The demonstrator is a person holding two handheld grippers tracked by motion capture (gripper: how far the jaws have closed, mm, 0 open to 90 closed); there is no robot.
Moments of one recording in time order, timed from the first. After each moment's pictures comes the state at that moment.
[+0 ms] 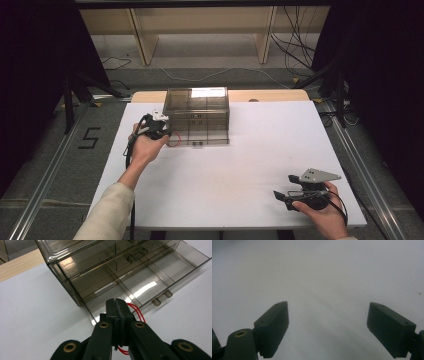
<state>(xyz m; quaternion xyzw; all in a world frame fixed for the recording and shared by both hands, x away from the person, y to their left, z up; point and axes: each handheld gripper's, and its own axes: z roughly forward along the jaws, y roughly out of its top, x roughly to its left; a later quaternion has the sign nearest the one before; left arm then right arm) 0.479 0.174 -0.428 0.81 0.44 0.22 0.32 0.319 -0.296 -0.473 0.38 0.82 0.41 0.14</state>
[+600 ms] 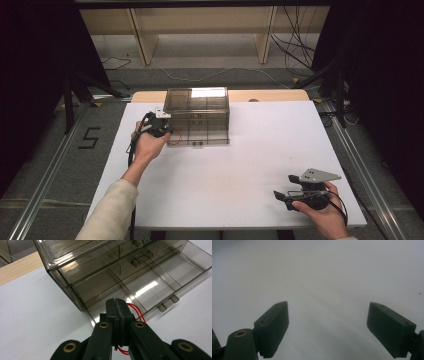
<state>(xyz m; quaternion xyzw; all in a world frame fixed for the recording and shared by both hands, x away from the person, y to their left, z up) 0.490 0.169 -0.429 0.81 0.44 0.23 0.32 0.319 -0.296 -0.473 0.38 0.82 0.41 0.14</state>
